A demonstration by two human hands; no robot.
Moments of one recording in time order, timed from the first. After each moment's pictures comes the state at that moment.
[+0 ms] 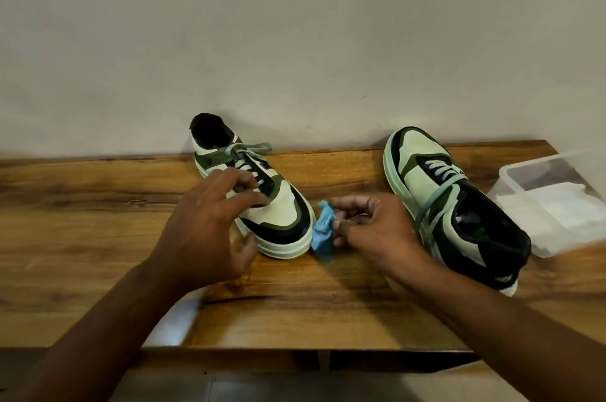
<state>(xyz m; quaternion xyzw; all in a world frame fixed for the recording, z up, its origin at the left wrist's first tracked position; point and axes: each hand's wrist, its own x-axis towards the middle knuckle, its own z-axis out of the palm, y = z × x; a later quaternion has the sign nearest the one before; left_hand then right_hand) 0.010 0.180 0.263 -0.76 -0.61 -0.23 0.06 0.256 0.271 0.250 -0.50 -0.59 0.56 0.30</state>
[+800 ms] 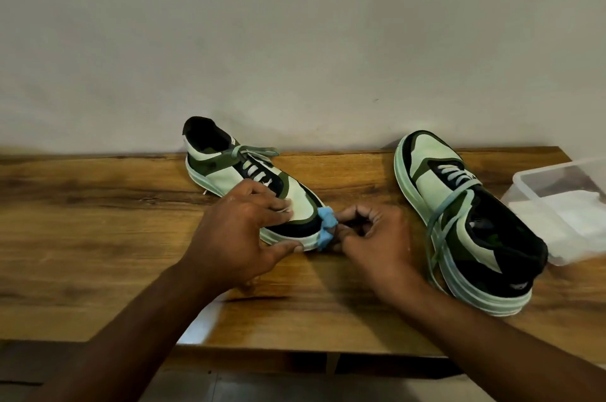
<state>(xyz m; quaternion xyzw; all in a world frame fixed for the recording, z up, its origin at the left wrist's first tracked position) 0.029 0.185 0.258 -0.73 -0.64 -0.23 0.01 0.242 0.256 0.234 -0.47 -0.65 0.46 0.38</state>
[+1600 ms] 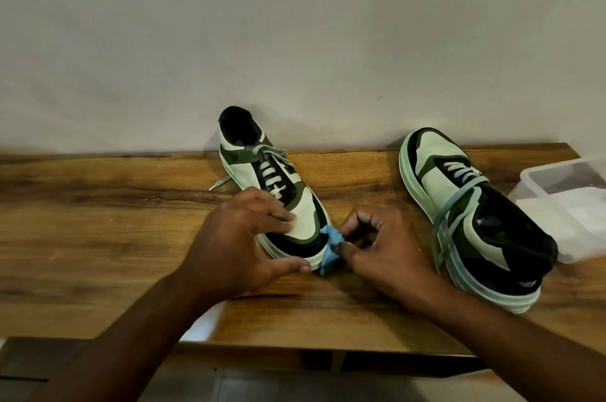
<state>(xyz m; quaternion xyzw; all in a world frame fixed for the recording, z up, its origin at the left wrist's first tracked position) 0.027 0.172 0.258 -0.73 -0.63 -0.28 -0.03 0.256 0.253 0.245 -0.43 -0.73 0.45 0.28</state>
